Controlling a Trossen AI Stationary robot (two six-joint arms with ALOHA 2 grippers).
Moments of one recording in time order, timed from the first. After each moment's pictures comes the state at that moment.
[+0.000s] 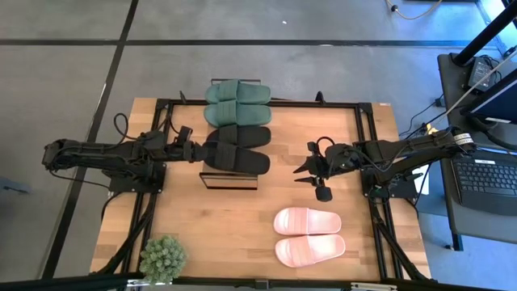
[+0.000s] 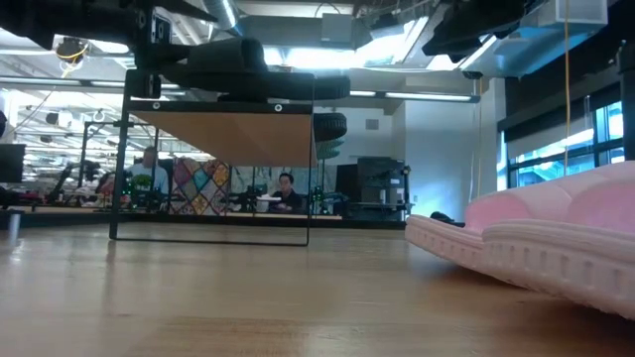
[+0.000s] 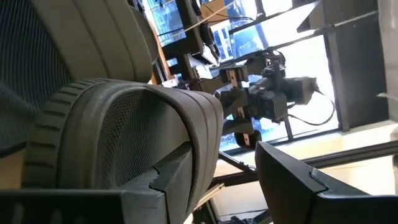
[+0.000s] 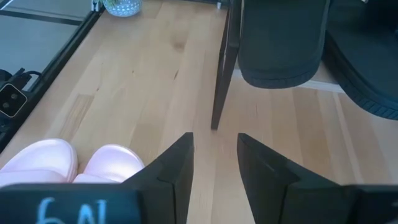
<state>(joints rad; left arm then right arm) 0.09 0.60 0.37 0.19 -0.05 -1.27 0.15 1.10 0.85 -0.33 0.03 -0.03</state>
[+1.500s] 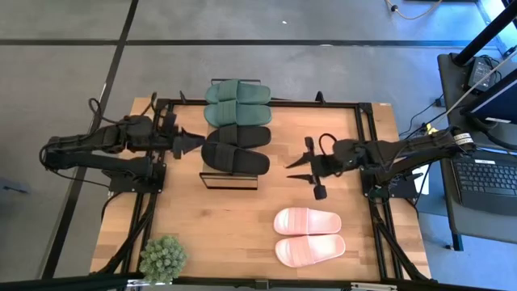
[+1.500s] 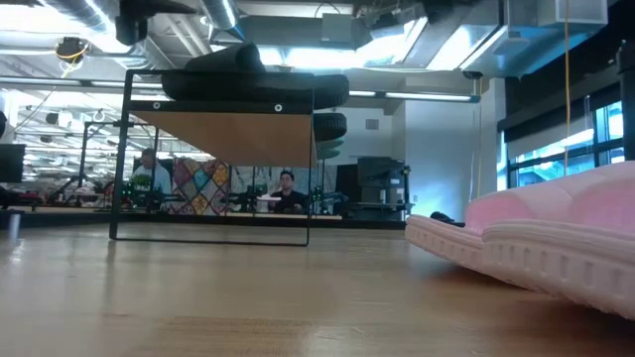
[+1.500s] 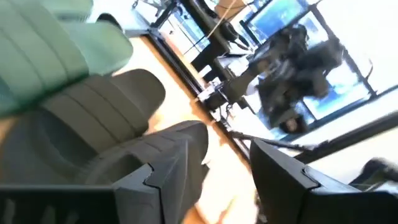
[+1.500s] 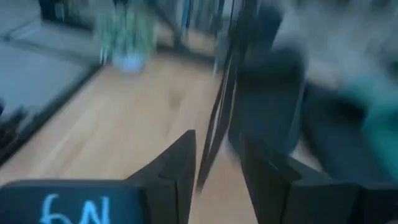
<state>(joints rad) 0.09 0.60 0.80 -0.44 -0.13 -0.86 0.16 1.11 0.84 -0.04 0.03 -0.19</state>
